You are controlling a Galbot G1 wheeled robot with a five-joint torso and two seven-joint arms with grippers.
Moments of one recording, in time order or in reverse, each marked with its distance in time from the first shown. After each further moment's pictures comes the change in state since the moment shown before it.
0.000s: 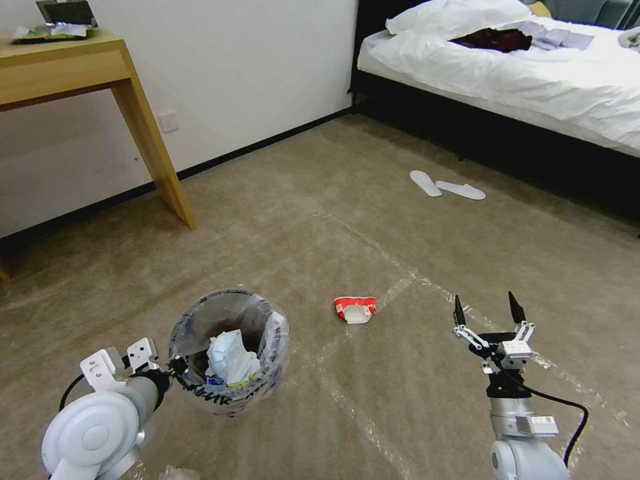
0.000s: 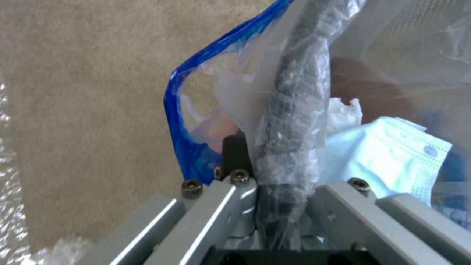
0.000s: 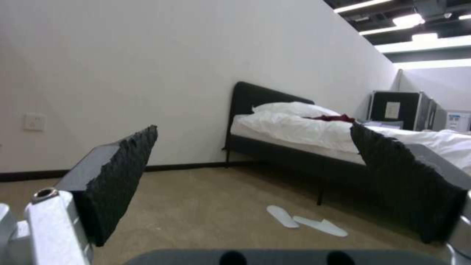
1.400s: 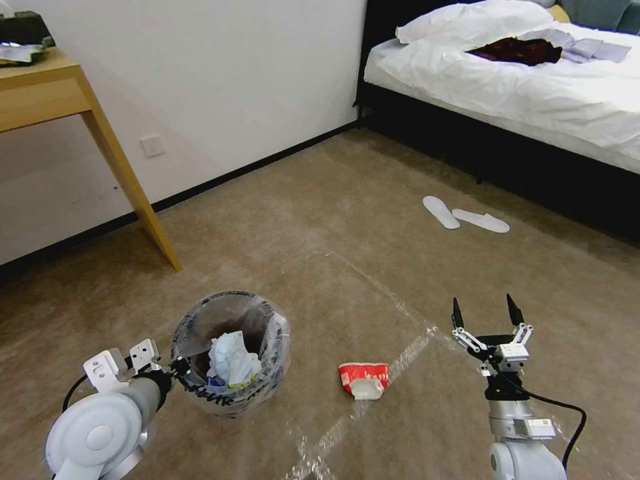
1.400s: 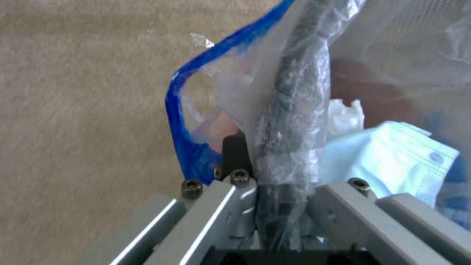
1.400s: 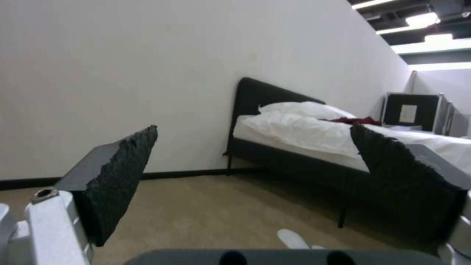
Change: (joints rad) left arm -0.002 -0.006 0.011 0.011 0.009 -0.002 0.004; right arm 0.010 0.009 0.000 -0.033 -0.028 0.033 -0.005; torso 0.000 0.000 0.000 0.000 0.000
